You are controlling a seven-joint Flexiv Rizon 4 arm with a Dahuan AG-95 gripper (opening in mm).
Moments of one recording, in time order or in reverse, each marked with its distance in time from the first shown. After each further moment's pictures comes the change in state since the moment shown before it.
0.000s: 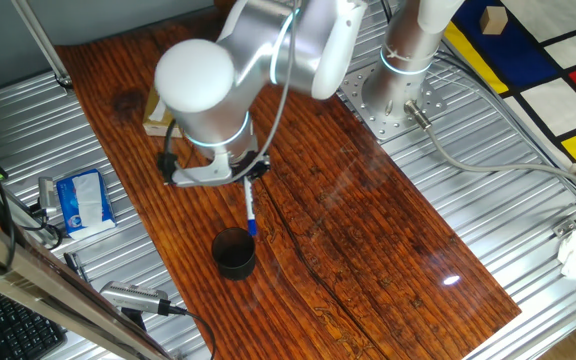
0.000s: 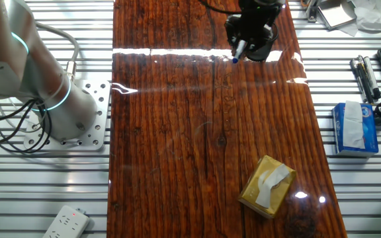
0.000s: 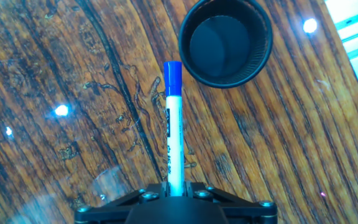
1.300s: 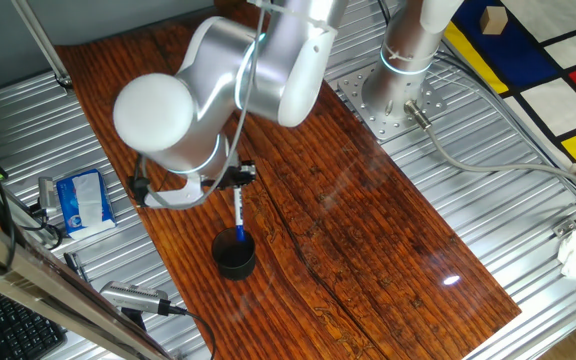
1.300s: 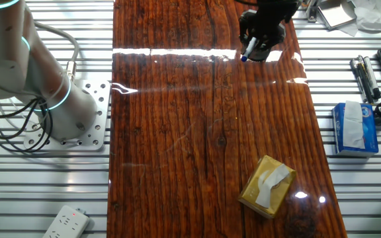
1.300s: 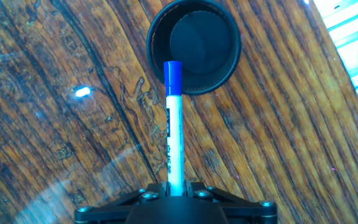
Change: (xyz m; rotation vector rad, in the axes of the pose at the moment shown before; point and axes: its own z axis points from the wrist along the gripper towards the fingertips) arm -0.007 -0.019 -0.006 -0.060 0.085 0.059
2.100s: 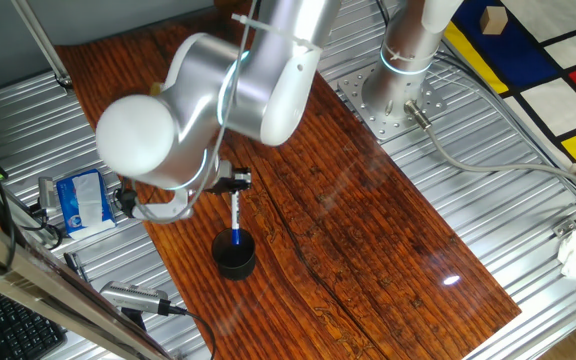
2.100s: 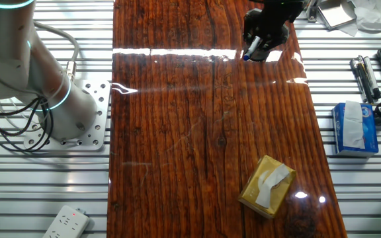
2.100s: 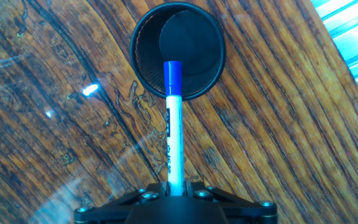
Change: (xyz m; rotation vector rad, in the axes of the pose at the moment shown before) arm -0.010 -0.006 0.001 -0.051 0.046 0.060
